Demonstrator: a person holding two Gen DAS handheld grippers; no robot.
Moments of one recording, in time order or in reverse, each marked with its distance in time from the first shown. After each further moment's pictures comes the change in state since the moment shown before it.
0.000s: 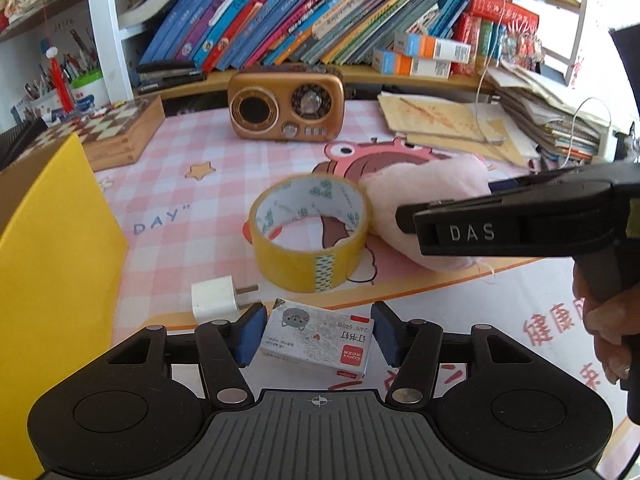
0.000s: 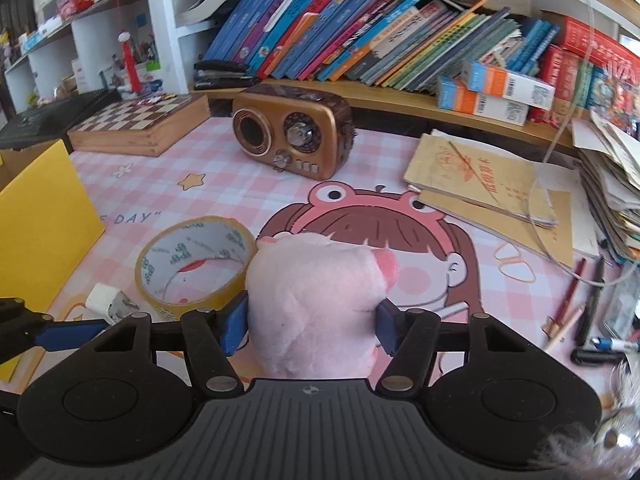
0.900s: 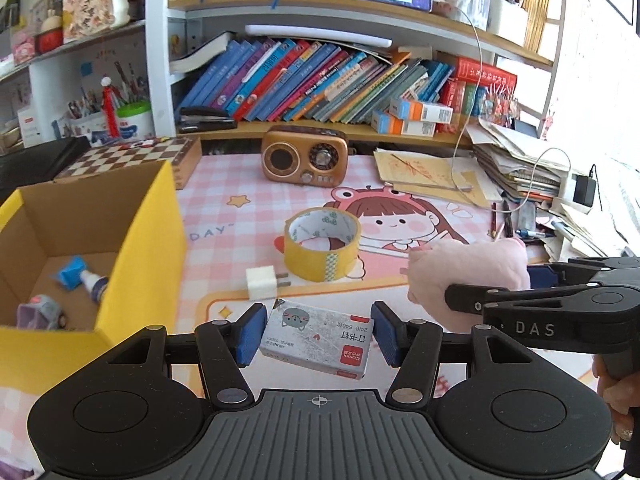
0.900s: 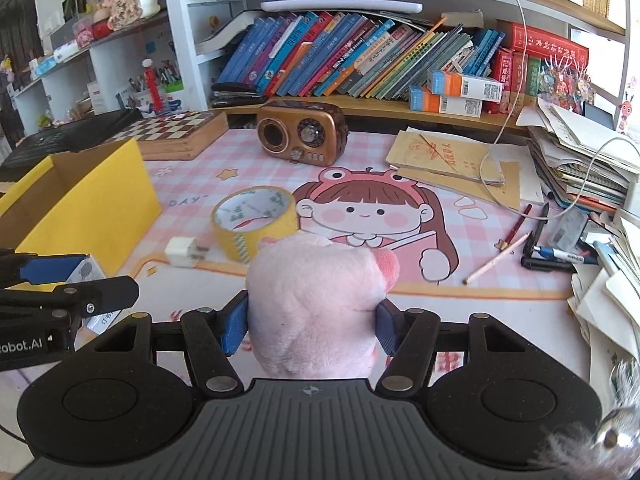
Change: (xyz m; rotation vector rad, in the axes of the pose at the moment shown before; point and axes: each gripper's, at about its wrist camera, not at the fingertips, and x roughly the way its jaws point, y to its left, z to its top) left arm -0.111 0.016 -0.042 -0.051 -0.151 -0.015; right arm -0.118 0.035 -0.064 0.056 -0.051 -0.011
